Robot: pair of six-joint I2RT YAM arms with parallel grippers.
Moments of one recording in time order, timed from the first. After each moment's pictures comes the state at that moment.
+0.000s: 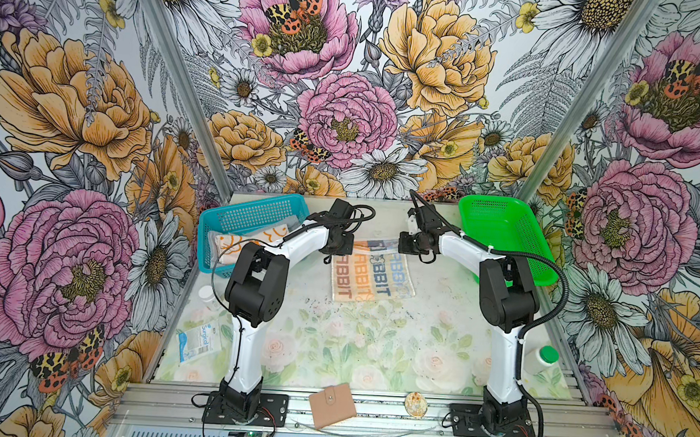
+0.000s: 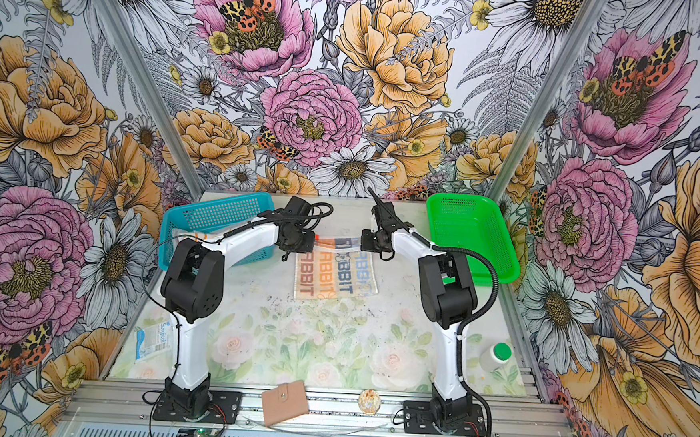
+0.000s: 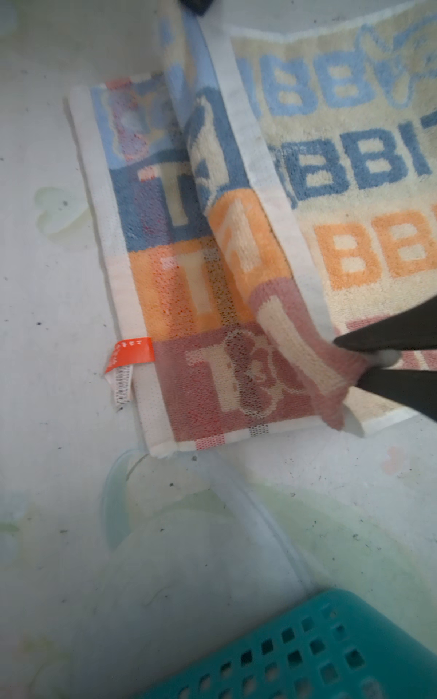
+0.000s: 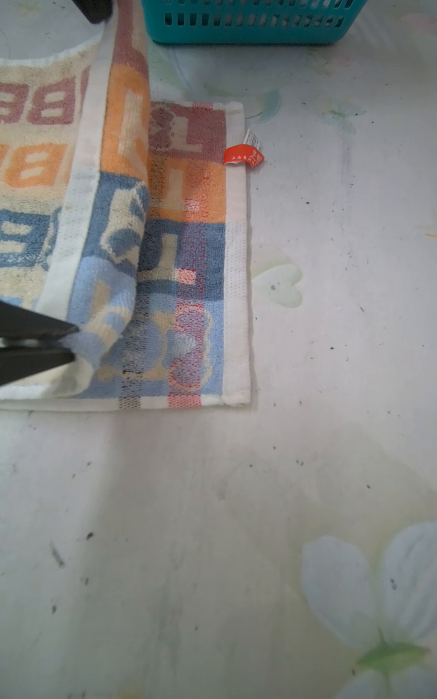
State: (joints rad) left arm -0.43 2.08 1.68 -0.67 -0.05 -0.33; right arm 0.32 2.12 1.60 -0.44 -0.22 0.28
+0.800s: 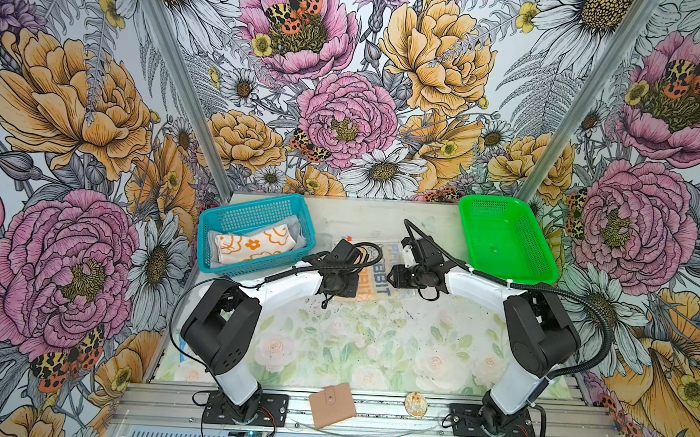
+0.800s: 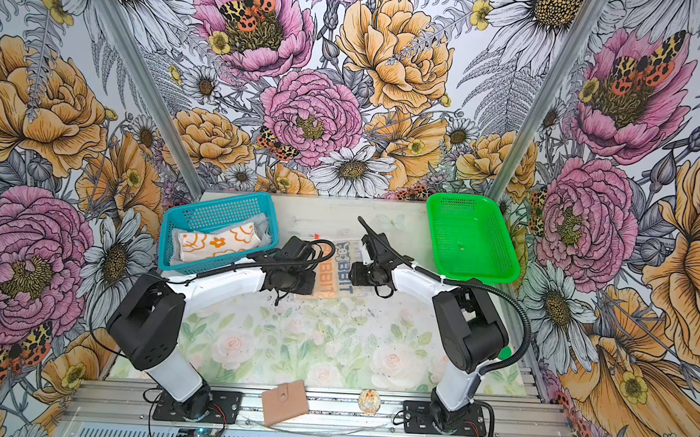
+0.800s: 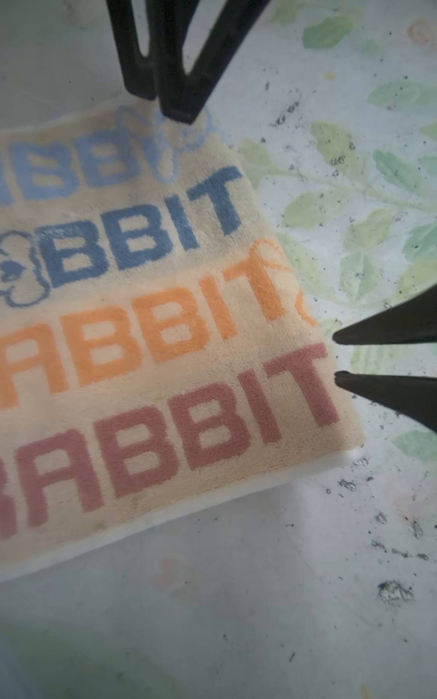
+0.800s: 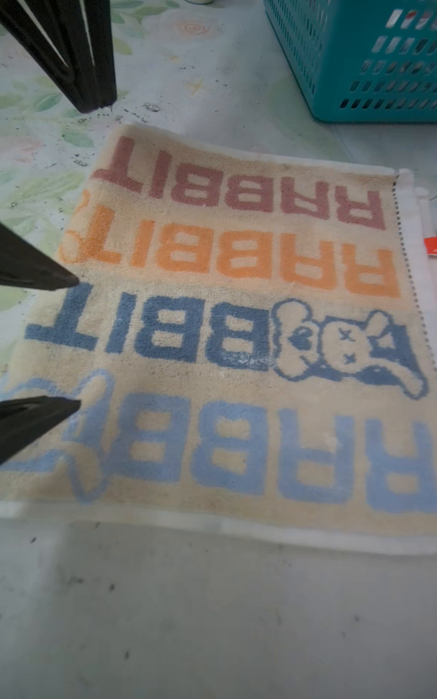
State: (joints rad) left arm -0.64 1.66 1.06 -0.51 -0.03 -0.49; right arm 0.47 1.74 1.05 -0.29 -0.24 0.40
